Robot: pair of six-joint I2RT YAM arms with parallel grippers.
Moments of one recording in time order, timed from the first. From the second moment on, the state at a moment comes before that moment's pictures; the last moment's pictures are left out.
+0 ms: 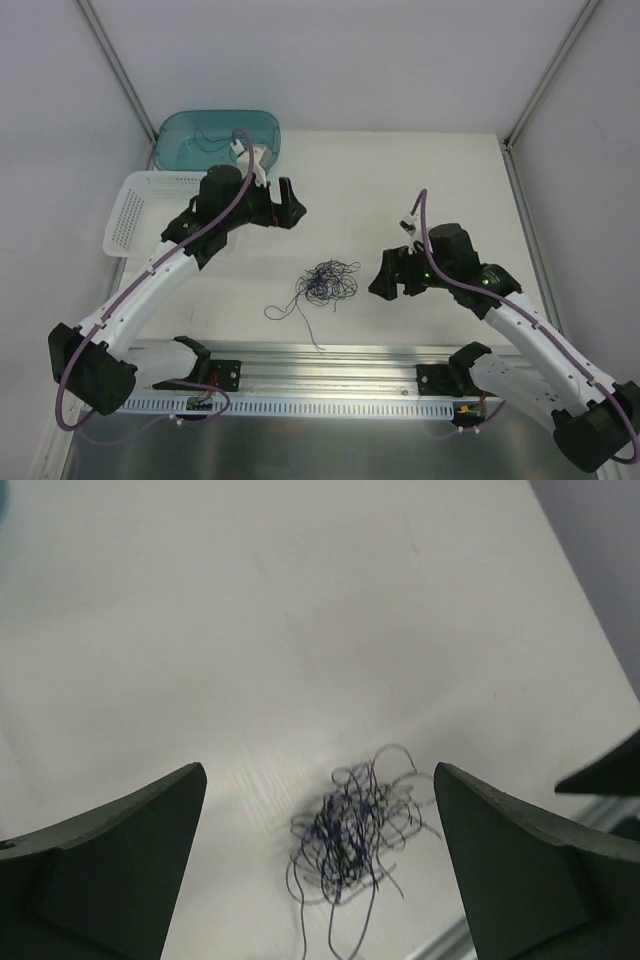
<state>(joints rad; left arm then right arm) -0.45 1.19 1.13 -0.29 0.14 -0.33 0.55 0.84 0.77 -0.67 -0.34 0.31</state>
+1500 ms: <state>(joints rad) -0.78 1.02 0.82 -0.43 -0.16 -0.40 0.71 1.33 0.77 -0.31 0.06 0.47</state>
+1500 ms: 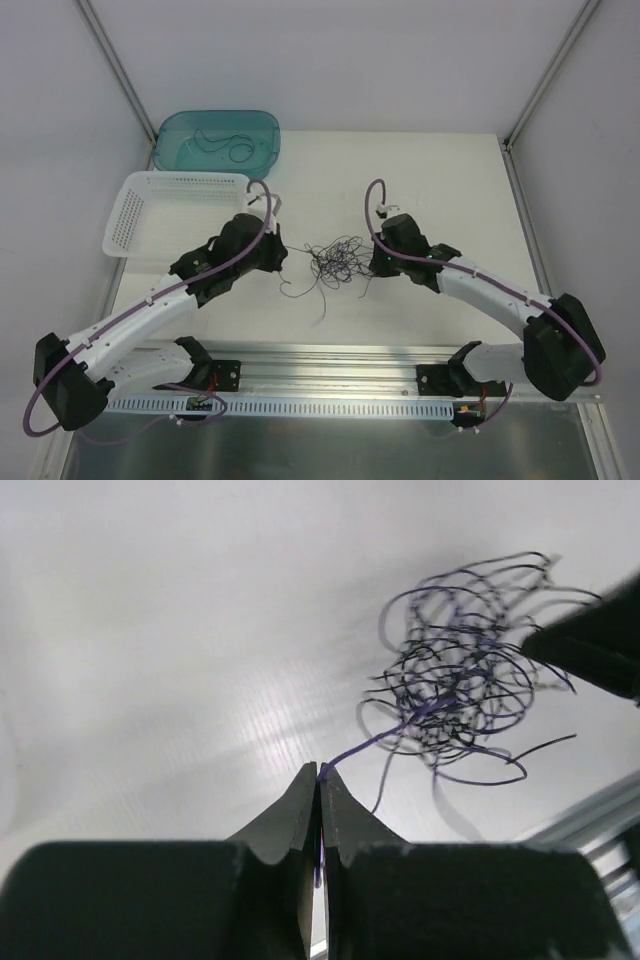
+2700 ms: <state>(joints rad) -0.62 1.03 0.70 -0.52 0.00 -0.56 0.14 0.99 0.92 -0.85 -0.09 0.37</state>
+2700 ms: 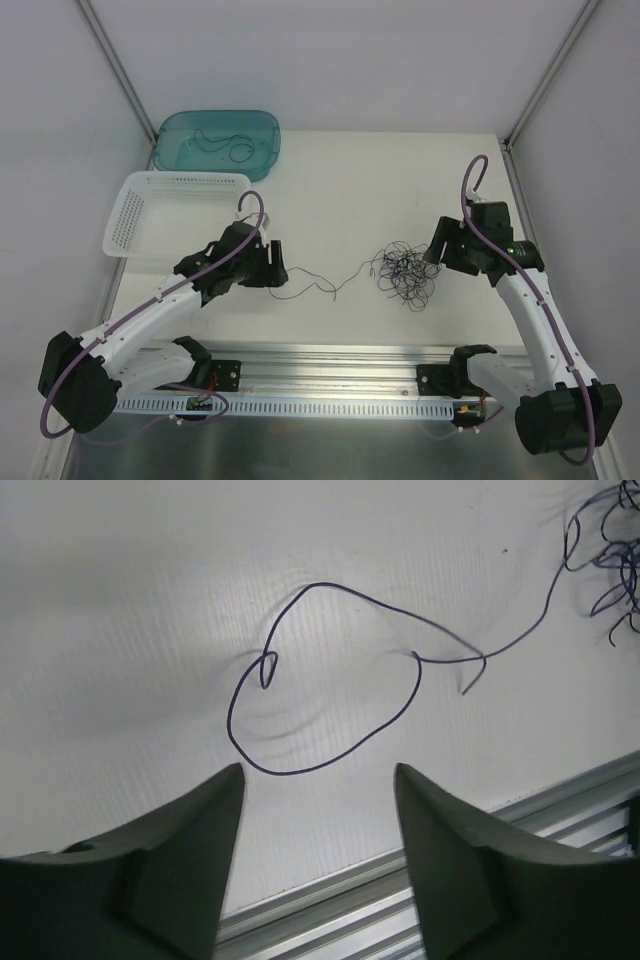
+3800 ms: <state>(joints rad) -0.90 1.80 1.19 -0.24 0.12 -0.21 0.37 0.90 0.89 -0.84 -0.03 0.48</state>
